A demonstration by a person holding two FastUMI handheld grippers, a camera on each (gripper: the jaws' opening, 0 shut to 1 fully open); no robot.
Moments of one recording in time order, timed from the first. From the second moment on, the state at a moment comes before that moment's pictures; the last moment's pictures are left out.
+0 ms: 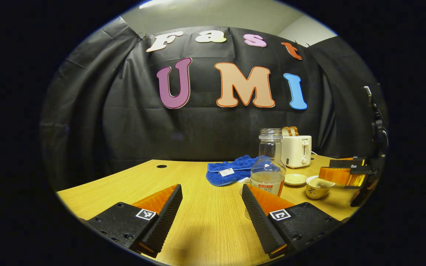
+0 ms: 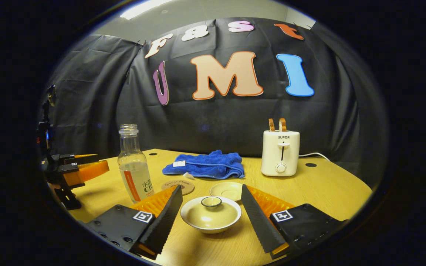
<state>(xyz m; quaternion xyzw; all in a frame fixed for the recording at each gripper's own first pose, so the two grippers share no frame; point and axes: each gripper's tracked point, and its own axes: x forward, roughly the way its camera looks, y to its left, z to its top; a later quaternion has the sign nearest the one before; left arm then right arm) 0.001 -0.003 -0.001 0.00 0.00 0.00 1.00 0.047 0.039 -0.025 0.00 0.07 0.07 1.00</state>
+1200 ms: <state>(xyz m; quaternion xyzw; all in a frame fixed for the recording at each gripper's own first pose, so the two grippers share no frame) 0.000 -0.003 -0.001 0.00 0.00 0.00 1.00 0.071 0.042 -0.046 -0.01 0.12 0.07 0.99</state>
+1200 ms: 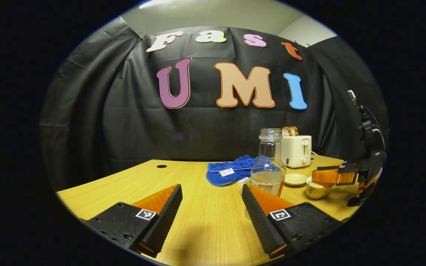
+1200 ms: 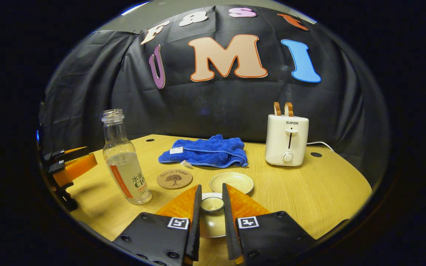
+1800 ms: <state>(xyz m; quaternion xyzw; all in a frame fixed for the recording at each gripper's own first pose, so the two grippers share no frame) 0.000 -0.005 -0.001 0.00 0.00 0.00 1.00 0.063 0.037 -0.032 -0.01 0.08 0.06 1.00</state>
